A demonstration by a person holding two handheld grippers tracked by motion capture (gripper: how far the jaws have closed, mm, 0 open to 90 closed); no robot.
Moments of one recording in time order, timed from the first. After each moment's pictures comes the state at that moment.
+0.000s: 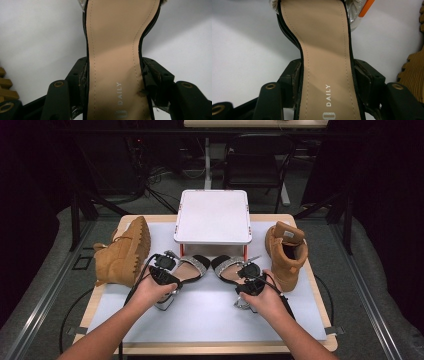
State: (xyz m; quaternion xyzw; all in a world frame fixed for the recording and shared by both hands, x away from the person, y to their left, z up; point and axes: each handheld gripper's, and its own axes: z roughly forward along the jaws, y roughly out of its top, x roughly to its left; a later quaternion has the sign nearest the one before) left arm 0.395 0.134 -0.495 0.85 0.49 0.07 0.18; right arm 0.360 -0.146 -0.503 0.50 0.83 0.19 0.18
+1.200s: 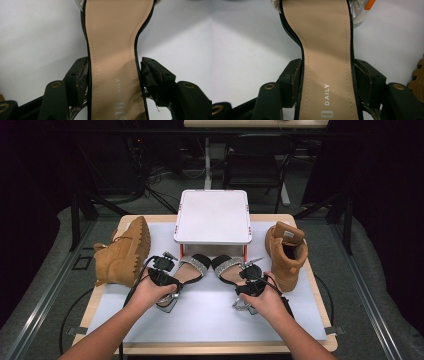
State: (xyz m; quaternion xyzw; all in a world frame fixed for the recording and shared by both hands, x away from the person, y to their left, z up) left arm 0.394 0.141 -0.502 0.85 0.49 0.05 0.20; right arm 0.362 -0.152 -0.514 0.52 0.81 0.21 0.16
